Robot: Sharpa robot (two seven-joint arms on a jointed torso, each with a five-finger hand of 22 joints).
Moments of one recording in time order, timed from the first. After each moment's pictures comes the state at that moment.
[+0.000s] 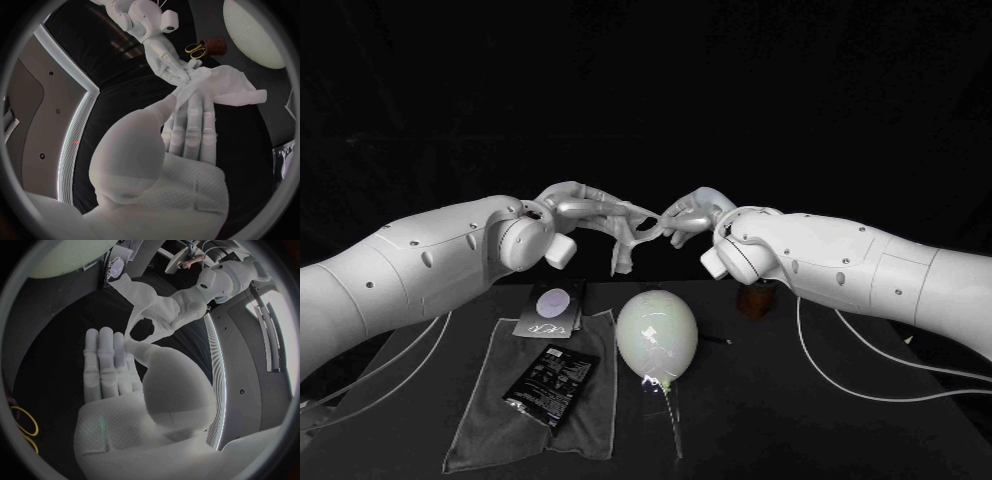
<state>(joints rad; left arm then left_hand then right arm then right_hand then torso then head) 1.42 -0.51 -0.08 1.01 -0.17 -0.02 0.03 1.45 0.02 0.42 -0.03 0.04 1.01 0.15 0.34 0.34 1.27 0.07 0.21 0.14 1.21 0.03 0.34 0.50 0.18 0.91 0.17 0.51 0.38 1.40 -0.49 -0.16 1.11 -0.52 -0.42 -0.08 1.29 -0.03 0.63 0.02 0.05 0.93 0.14 0.44 0.37 1.18 0.09 0.19 0.41 1.09 0.05 0.43 0.59 0.17 1.01 0.14 0.25 0.91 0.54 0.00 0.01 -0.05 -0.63</state>
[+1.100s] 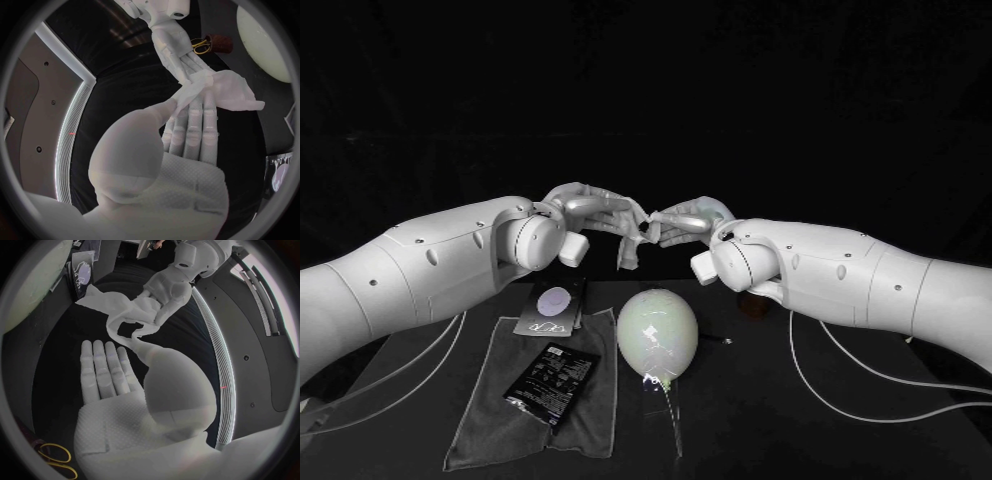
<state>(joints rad) 1.42 -0.51 -0.08 1.07 -0.09 -0.15 0.00 1.42 0.00 0.51 0.00 0.04 0.92 0.16 0.44 0.34 1.25 0.09 0.16 0.10 1.19 0.05 0.27 0.47 0.18 0.99 0.17 0.42 0.31 1.38 -0.49 -0.17 1.13 -0.17 -0.43 0.07 1.26 -0.09 0.50 0.11 0.05 0.78 0.20 0.30 0.32 1.00 0.20 0.06 0.07 0.91 0.17 0.11 0.35 0.17 0.81 0.27 0.06 0.48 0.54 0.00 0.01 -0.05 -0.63</state>
